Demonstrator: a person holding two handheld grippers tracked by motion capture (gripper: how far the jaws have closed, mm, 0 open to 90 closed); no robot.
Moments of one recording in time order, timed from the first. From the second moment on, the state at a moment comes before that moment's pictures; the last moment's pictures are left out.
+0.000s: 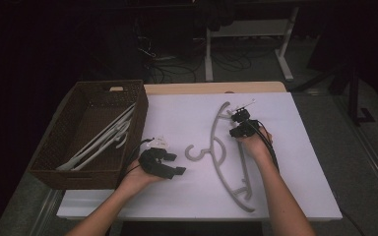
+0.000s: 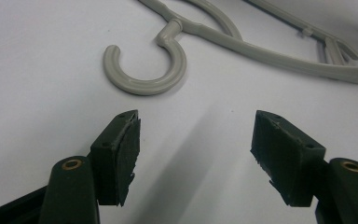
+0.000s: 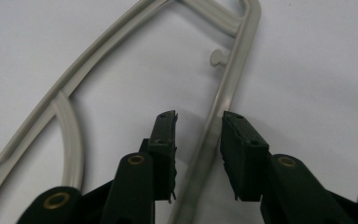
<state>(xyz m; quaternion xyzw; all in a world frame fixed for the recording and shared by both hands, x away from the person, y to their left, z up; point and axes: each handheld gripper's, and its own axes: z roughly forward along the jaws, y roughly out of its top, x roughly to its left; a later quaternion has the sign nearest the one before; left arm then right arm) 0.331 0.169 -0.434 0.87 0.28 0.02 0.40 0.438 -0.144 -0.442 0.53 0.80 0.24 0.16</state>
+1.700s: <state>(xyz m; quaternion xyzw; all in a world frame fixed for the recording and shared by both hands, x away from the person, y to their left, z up) 0.334 0.169 -0.436 0.87 0.28 0.02 0.40 0.473 -0.142 -0.447 0.57 0.77 0.24 0.15</state>
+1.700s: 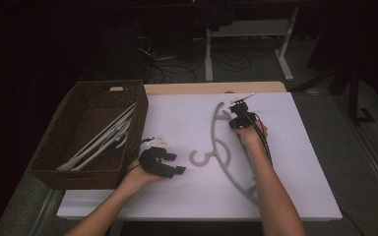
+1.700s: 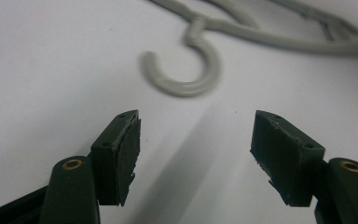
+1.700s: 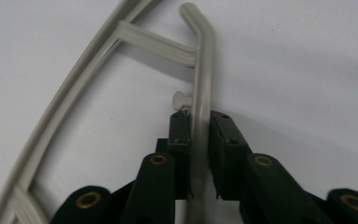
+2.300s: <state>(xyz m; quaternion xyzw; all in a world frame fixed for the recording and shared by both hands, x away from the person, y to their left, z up) 0.334 0.169 -0.436 0.87 0.28 0.02 0.40 0.479 -0.059 -0.444 0.43 0.86 0.26 0.11</state>
